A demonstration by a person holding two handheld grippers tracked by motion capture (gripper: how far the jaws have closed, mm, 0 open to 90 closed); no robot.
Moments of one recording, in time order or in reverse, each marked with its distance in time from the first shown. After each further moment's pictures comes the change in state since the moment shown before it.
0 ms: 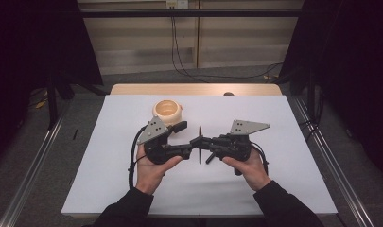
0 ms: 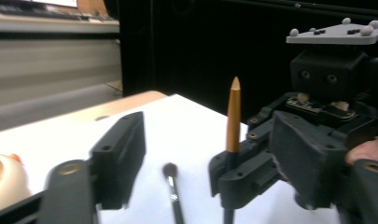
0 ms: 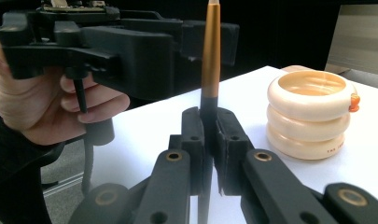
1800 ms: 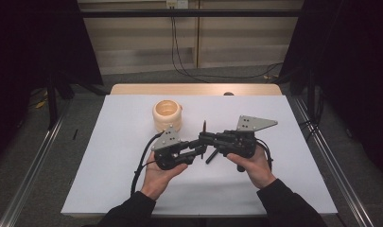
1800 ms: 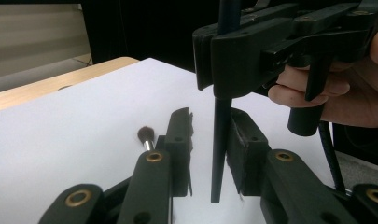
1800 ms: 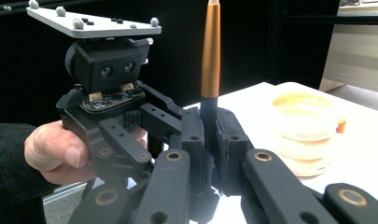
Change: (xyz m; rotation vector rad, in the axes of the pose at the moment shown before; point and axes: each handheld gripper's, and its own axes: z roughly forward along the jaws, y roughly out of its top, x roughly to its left) left arm -0.005 -0.032 0.021 0.136 -0.104 0.033; right arm 0.001 0.014 -0.011 -0.046 0.002 -0.018
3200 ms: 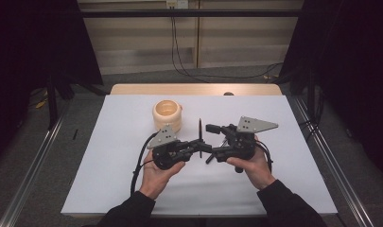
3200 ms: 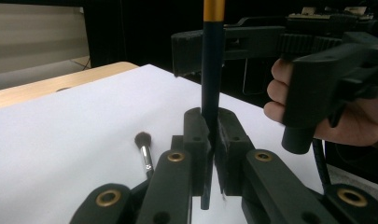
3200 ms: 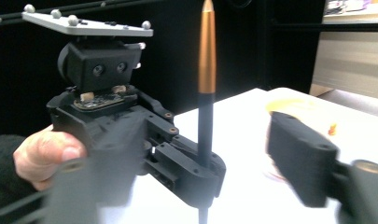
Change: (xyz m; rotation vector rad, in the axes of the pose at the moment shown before) left arm 0.005 0.002 -0.005 -0.032 -0.025 -0.042; right arm 0.003 -0.003 0.001 -0.047 -0.049 0.024
